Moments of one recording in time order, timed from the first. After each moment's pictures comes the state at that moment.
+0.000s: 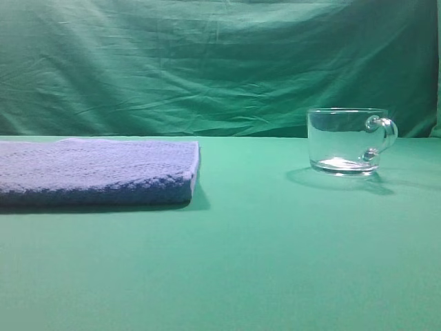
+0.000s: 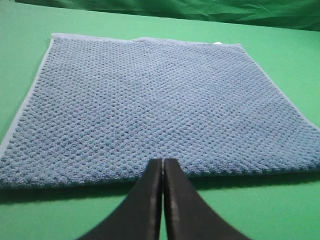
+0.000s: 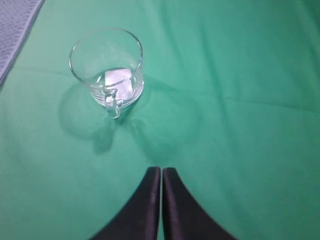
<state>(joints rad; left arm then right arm) -0.04 -0.02 0.02 -0.19 0.36 0.08 0.15 1.19 -0.80 0.24 0.70 -0.39</state>
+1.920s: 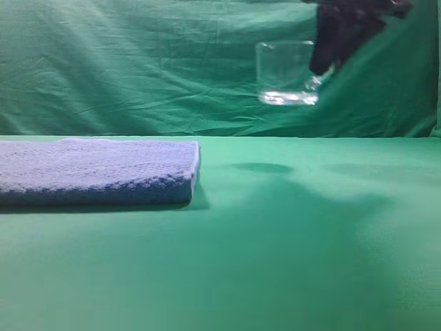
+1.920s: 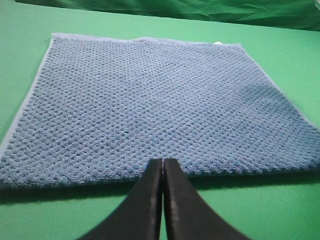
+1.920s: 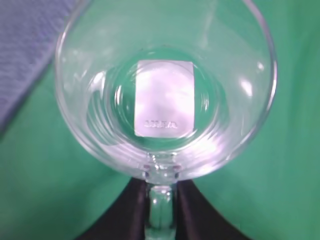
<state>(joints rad) -0.04 -0.02 0.02 -0.19 0.36 0.08 0.56 1.88 -1.59 0.19 0.68 -0.42</state>
